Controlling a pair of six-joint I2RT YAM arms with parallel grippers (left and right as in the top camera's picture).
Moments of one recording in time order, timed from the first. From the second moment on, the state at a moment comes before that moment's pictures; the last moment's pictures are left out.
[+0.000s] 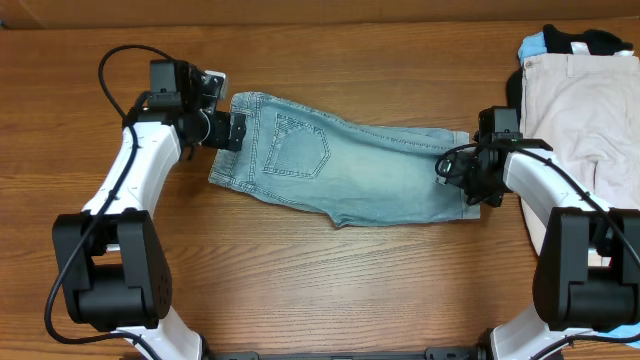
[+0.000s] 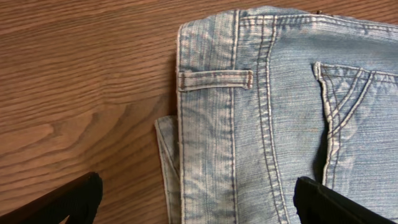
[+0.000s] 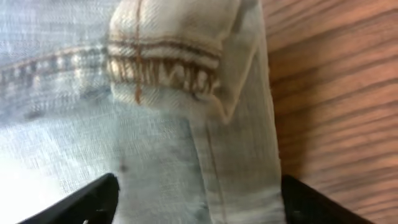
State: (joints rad) left arm 0.02 1.85 1.34 -0.55 0.20 0.19; right arm -0.03 1.80 1.07 -0.65 -0.07 0.38
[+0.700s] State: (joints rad) left arm 0.02 1.85 1.34 -0.63 0.20 0.19; right arm -0.07 1.78 1.18 -0.67 -0.10 0.34
